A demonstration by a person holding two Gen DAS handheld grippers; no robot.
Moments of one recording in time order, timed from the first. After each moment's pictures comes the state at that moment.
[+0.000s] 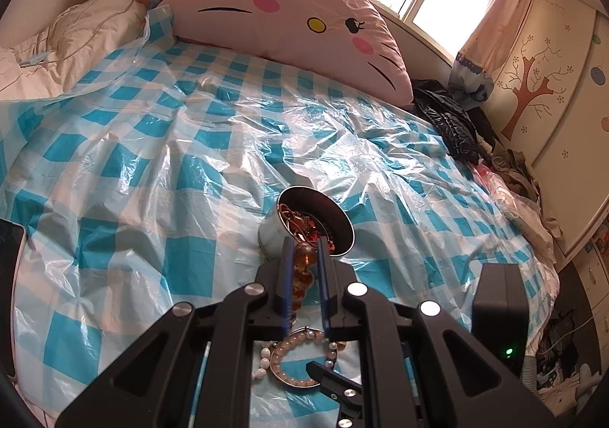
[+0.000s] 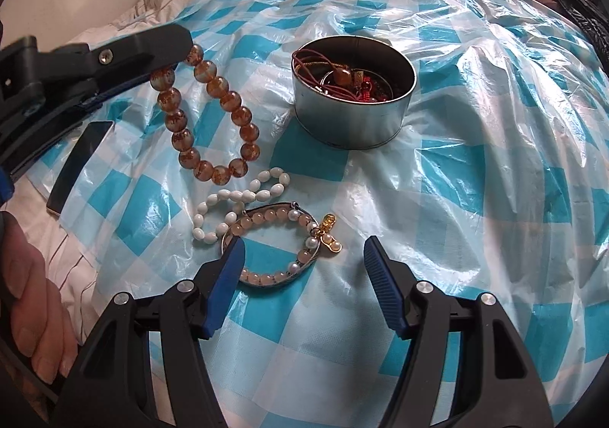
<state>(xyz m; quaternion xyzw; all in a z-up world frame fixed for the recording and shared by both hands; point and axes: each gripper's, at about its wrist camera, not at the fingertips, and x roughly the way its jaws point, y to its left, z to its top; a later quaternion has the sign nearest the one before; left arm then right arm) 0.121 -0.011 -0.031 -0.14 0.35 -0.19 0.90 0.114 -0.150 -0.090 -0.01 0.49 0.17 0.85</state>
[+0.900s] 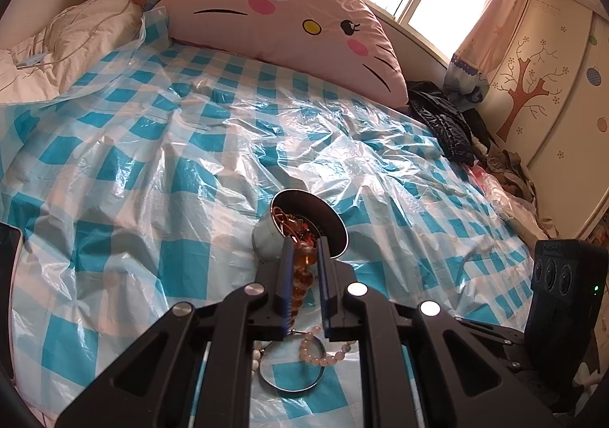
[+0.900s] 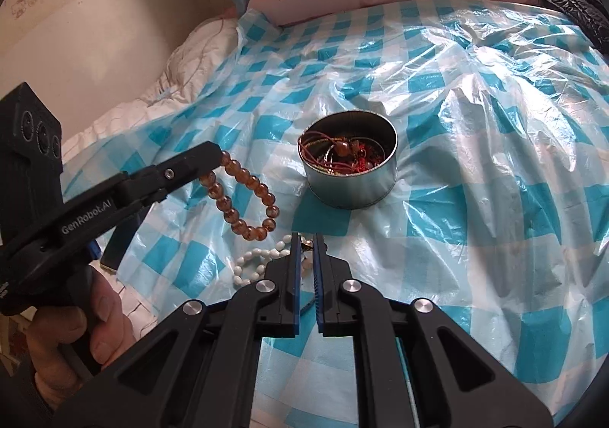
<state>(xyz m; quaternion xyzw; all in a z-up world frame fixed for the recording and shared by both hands) 0.120 -0.011 -0.026 -0.14 0.35 -0.20 0.91 0.092 -0.200 -0.032 0.12 0.37 0.21 0.90</state>
